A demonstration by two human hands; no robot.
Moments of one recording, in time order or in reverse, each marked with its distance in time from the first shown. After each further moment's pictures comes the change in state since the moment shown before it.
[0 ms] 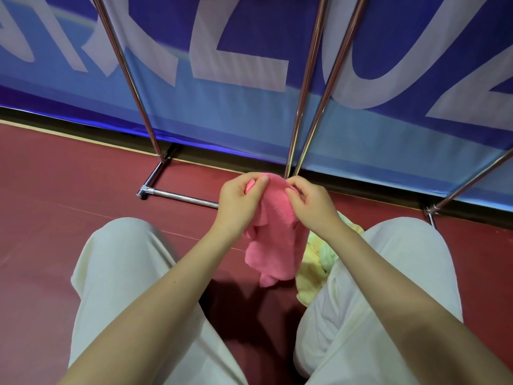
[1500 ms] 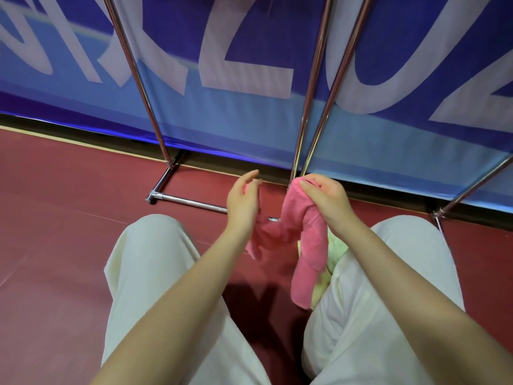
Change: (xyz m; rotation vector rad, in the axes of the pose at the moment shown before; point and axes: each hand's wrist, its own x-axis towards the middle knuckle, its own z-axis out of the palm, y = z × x) left_hand 0.009 -0.018 0.008 -0.249 0.216 -0.366; right_hand -0.001 -0.018 -0.013 0.522 0.081 0.151
